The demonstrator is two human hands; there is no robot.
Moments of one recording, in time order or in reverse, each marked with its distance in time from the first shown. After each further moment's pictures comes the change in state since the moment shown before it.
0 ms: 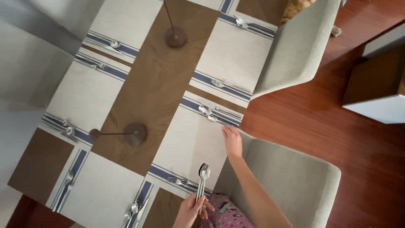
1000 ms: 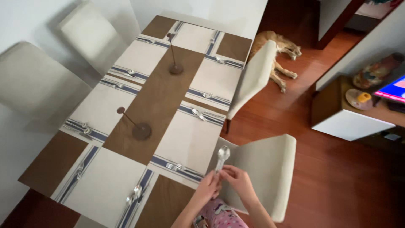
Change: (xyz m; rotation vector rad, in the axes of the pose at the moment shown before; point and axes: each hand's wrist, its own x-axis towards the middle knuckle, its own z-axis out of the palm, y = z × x) left_hand -0.046 -0.055 0.072 0.299 -0.287 0.641; right_hand -0.235 -0.162 -0.229 0.760 -0.200 0.549
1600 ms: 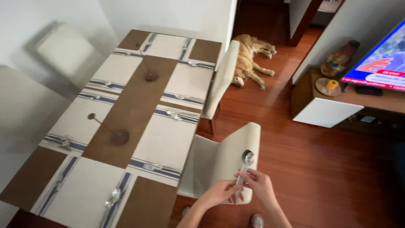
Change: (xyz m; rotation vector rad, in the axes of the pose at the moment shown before) left_hand -0.011 0.019 0.156 0.308 -0.396 -0.024; right_hand -0.083 0.026 -0.161 0.271 0.211 -0.002
